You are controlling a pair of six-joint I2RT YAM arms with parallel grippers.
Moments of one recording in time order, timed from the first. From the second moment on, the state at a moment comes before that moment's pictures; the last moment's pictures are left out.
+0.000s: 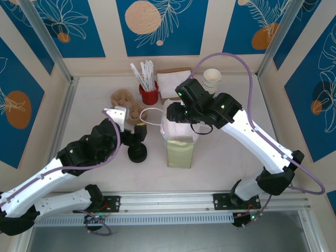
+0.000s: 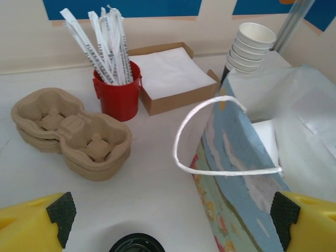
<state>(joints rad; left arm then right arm) -0.97 0.87 1.07 -0.68 -0.51 -0.41 0.86 1.46 1.78 -1.17 0.10 0.73</state>
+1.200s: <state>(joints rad) -0.16 1.16 0.41 0.21 -0.52 -0.10 -0.06 1.41 0.81 -0.18 0.13 0.35</state>
